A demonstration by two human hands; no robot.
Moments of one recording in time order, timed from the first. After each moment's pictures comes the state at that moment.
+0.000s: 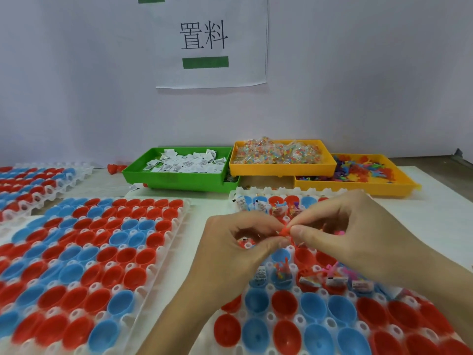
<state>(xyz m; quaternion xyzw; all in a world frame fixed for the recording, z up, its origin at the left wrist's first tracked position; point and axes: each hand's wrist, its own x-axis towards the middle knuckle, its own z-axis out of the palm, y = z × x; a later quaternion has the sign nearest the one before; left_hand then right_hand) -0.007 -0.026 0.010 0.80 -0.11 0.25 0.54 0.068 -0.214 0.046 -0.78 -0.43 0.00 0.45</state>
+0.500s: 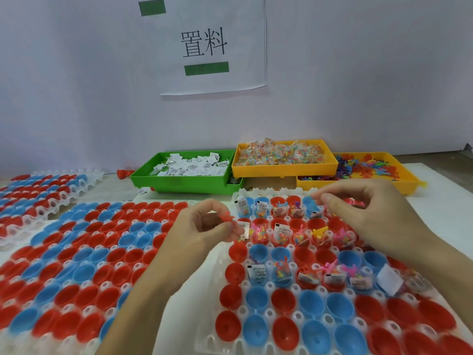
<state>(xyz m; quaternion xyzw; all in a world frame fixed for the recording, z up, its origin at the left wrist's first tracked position) -0.016 0.016 0.023 0.78 0.04 0.15 0.60 0.103 -0.233 0.030 -0.80 -0.31 -0.09 0.50</state>
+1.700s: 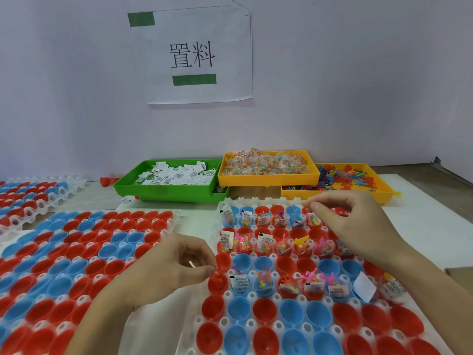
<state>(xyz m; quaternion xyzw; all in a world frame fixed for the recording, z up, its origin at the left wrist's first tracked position) -0.026 0.039 0.026 0.88 0.01 -0.05 0.47 0.124 -0.241 0.016 -0.81 -0.28 -0.12 0.50</state>
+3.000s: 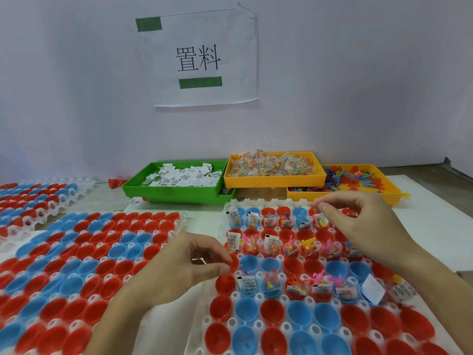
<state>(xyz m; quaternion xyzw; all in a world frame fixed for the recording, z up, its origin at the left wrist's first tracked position) -0.021 0.037 0.017 0.87 -0.02 -0.01 0.49 0.121 -0.242 0.020 -0.82 -0.27 -0.12 0.49</state>
